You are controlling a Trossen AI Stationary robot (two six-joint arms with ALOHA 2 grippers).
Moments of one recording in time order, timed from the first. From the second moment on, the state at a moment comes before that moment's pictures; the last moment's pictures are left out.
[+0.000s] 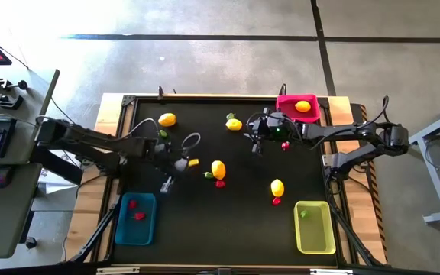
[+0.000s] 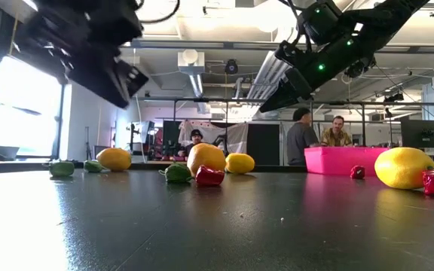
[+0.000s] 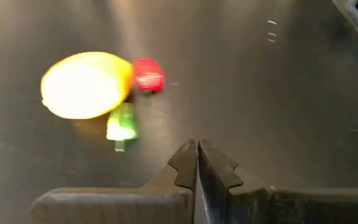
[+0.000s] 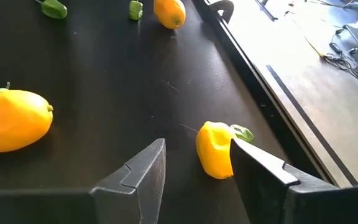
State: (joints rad) left arm -0.02 1.25 0.65 -0.23 0.23 0.18; right arm -0.29 1.35 0.69 0.14 0.13 -0.22
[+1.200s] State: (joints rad) left arm 0.44 1.25 0.42 0.56 0.60 0.32; right arm -0.29 1.35 0.69 0.20 0.10 -0.22
